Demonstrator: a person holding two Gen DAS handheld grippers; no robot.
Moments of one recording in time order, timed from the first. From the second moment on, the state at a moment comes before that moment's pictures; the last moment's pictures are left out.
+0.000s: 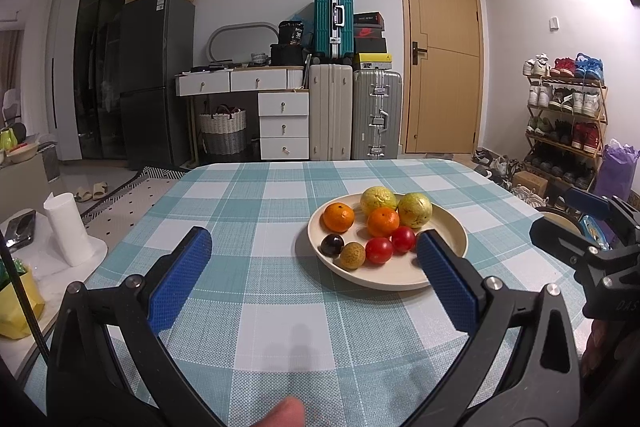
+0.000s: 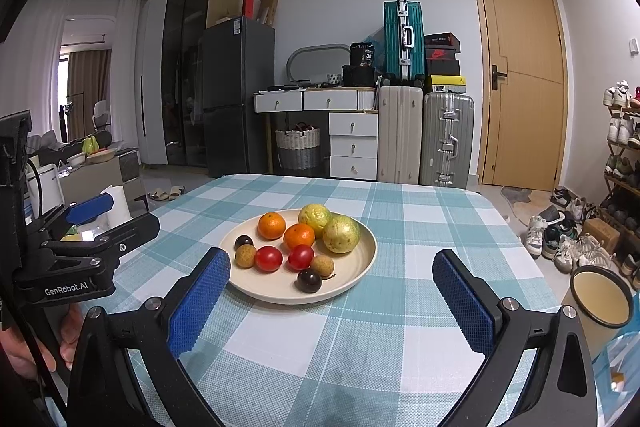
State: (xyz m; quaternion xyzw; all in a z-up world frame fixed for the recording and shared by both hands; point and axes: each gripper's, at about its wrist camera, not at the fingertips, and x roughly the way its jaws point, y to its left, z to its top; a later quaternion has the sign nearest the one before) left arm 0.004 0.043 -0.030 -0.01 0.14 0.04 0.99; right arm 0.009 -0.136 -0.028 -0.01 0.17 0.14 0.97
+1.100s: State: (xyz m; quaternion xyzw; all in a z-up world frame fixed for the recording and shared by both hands) left arm 0.005 0.043 -0.030 -0.01 0.14 0.04 0.99; right arm 0.009 -0.134 -0.029 -0.01 0.17 0.14 0.97
